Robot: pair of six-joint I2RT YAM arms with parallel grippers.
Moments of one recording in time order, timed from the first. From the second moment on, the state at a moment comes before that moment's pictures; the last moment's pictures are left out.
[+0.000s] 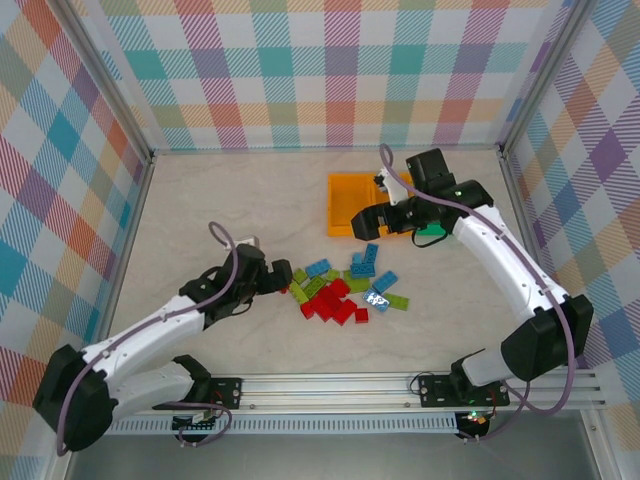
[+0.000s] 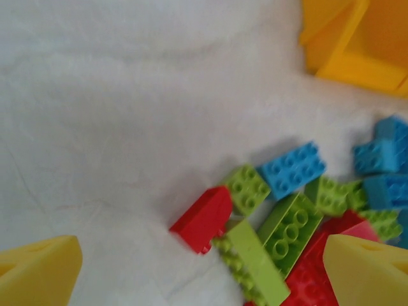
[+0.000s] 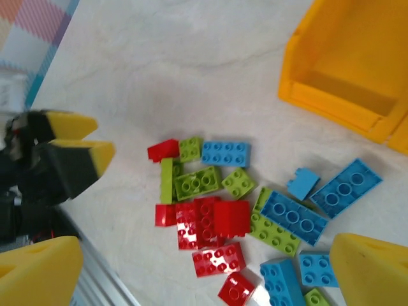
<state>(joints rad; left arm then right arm) -0.65 1.08 0.64 -0.42 -0.19 -0.73 0.42 1.44 1.45 -0.98 -0.50 0.07</state>
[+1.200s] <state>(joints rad) -0.55 1.62 0.87 -0.42 0.06 -0.55 0.53 1.45 1.45 -1.10 -0.50 0.00</state>
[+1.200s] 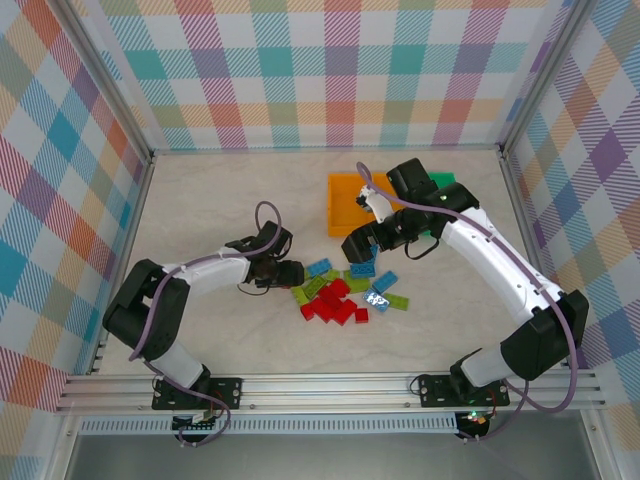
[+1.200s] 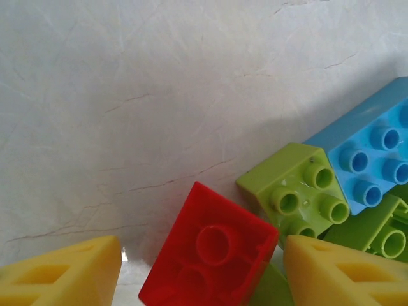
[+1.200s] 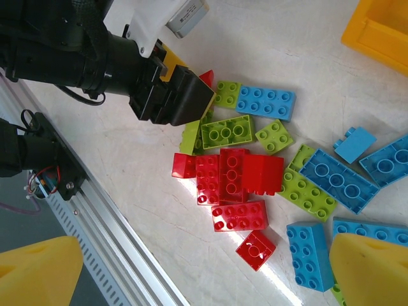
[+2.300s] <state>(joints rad) -0.56 1.49 0.94 -0.48 0.04 -0.53 0.53 1.39 1.40 -0.98 -0.40 0.10</state>
